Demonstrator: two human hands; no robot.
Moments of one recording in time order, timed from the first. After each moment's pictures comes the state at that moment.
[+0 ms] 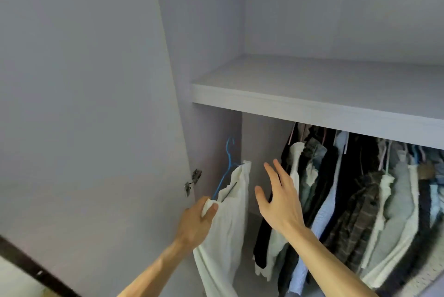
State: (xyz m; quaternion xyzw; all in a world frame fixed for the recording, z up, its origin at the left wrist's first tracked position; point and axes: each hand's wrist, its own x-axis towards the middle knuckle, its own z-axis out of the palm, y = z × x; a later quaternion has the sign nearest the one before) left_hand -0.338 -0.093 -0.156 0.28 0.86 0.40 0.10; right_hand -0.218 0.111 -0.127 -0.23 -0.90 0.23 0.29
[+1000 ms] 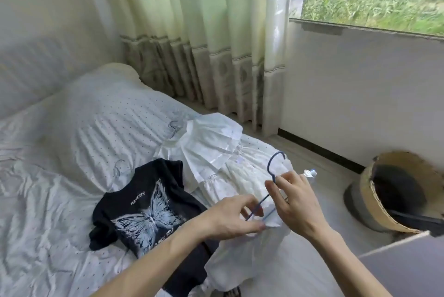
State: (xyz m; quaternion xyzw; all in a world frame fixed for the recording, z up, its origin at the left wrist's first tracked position) left_hand 0.210 -0.466 -0.139 -0.35 0.81 0.48 0.02; right_hand 0.022 -0.400 -0.186 0.57 -0.74 0.33 -0.12
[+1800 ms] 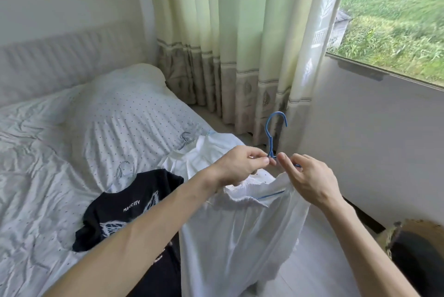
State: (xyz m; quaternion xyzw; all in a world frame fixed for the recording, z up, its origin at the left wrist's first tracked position) left_hand 0.126 -0.596 -0.049 -0.45 0.70 0.53 -0.16; right_hand -0.071 -0.552 -0.103 0.60 -0.75 0.25 -0.12
